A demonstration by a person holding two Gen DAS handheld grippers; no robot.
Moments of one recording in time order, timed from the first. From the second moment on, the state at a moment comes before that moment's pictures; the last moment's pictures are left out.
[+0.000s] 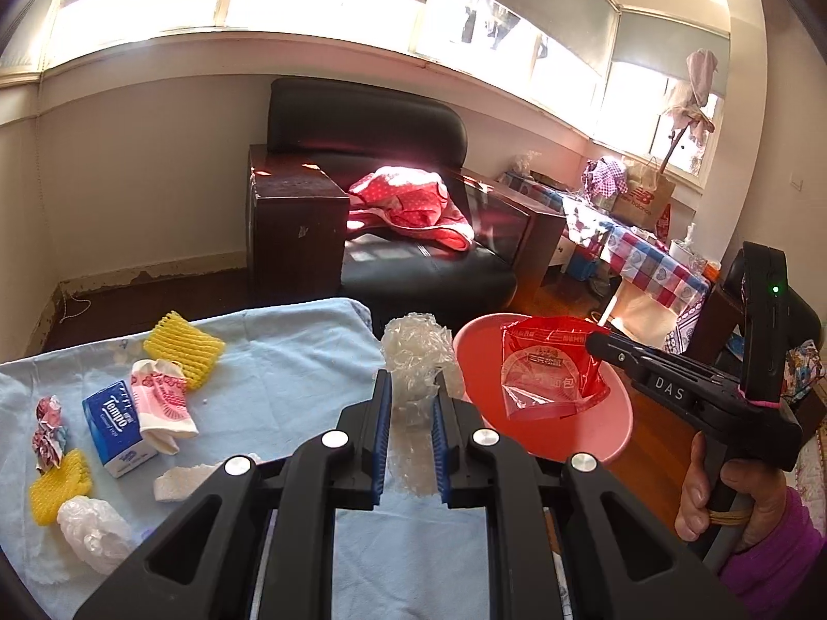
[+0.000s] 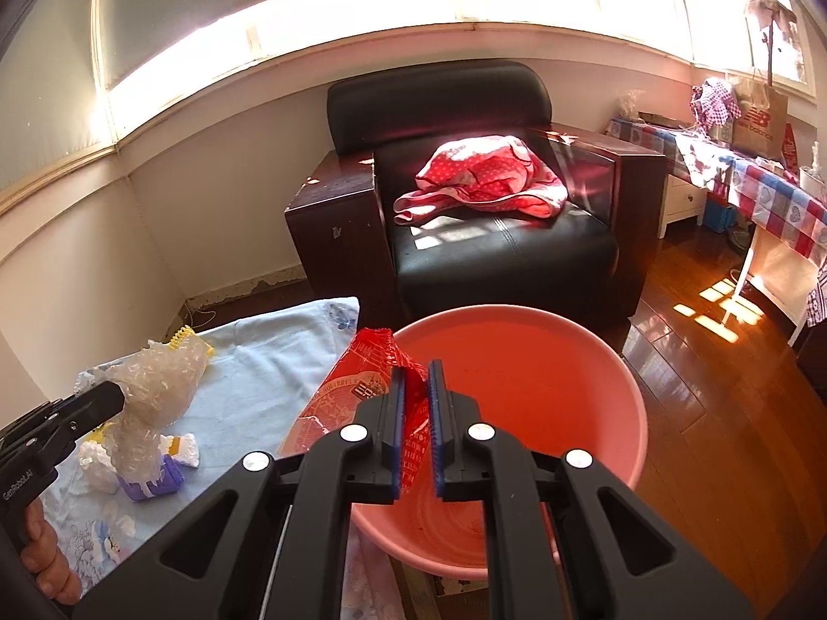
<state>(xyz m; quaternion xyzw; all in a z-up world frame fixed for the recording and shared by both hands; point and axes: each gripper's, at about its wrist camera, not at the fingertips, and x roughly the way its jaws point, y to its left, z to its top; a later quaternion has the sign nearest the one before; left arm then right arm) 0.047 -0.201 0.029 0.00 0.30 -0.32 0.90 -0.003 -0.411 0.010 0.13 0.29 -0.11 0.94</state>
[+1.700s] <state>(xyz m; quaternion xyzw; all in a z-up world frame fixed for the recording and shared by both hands) 0.062 -0.303 0.002 0.01 0.34 -0.37 0.86 -0.022 -0.449 -0.023 0.15 0.31 -0.17 0.92</state>
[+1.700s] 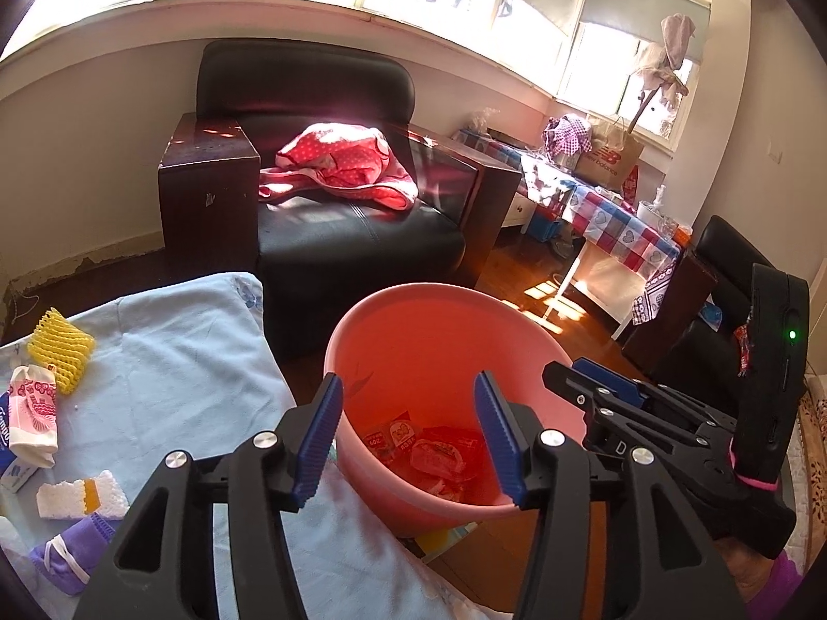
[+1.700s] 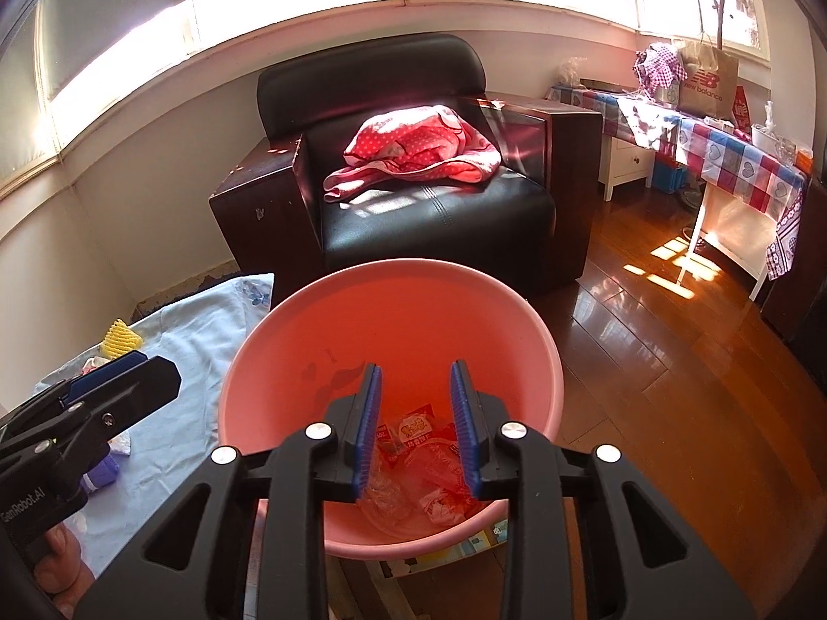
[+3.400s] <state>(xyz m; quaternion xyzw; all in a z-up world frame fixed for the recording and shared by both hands) 0.082 0.003 -0.011 -0.04 0.33 -0.06 0.94 0.072 -0.221 -0.023 0.06 0.35 0.13 0.93</state>
